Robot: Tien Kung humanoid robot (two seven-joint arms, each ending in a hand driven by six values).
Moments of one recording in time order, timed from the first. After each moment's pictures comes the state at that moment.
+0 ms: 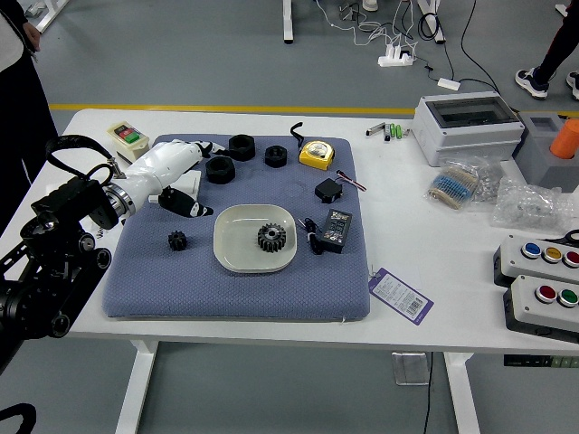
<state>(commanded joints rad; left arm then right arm) -0.62 0.24 -1.19 -1.06 2.27 -0.19 -0.21 -0.02 -0.20 0.52 0.26 0.43 -0.29 -0.03</state>
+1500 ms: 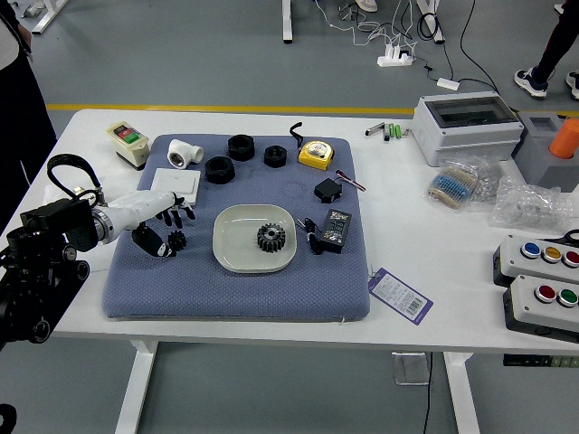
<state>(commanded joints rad) -0.62 0.25 -1.17 -0.88 2.27 -0.31 -0.18 -0.01 -0.20 0.50 0.26 0.41 -0.29 -0.03</state>
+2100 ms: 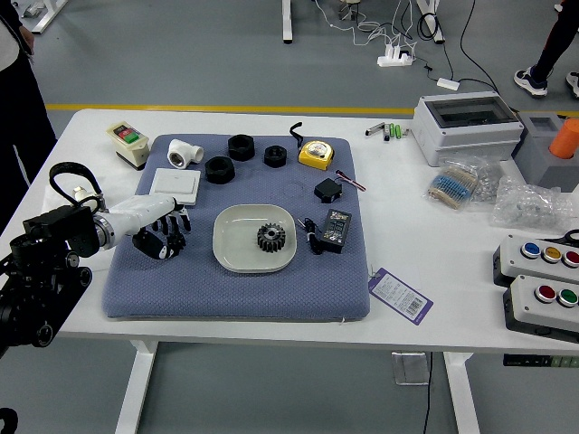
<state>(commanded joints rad) -0.62 0.25 -1.15 -0.84 2.27 -0.26 -0.19 -0.01 -0.21 0.50 0.26 0.41 -0.29 -0.03</state>
